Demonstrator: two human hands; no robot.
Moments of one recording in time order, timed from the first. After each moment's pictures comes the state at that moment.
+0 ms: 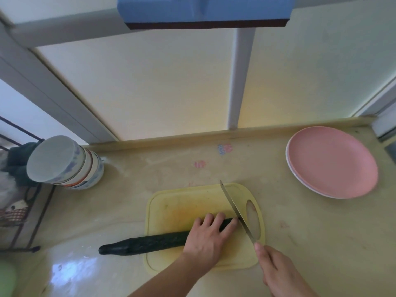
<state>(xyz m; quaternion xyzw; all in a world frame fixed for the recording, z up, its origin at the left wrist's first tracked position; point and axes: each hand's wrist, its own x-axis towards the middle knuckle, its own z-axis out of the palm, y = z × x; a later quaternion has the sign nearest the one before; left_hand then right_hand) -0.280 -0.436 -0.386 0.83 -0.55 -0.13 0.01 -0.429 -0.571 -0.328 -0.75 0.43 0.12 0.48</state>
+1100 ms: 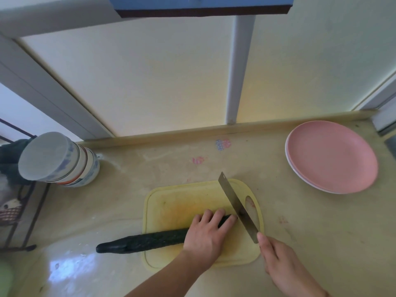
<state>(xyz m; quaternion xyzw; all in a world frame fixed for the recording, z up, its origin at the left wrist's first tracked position) -0.284 -0.437 -0.395 0.83 -0.55 -0.05 0.06 -0.425 -0.581 -0.328 -0.76 0.42 0.10 0.48</state>
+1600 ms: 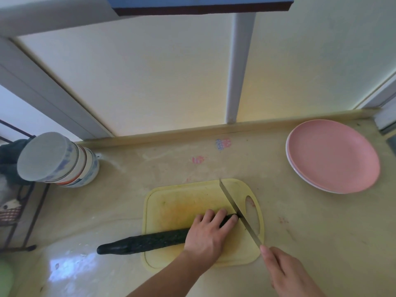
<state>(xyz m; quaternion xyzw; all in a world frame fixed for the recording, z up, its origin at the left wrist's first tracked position) -0.283 -0.438 -0.401 0.83 -0.55 -0.02 0.08 -0.443 -0.576 -0.325 -0.78 0.42 0.12 0.45</state>
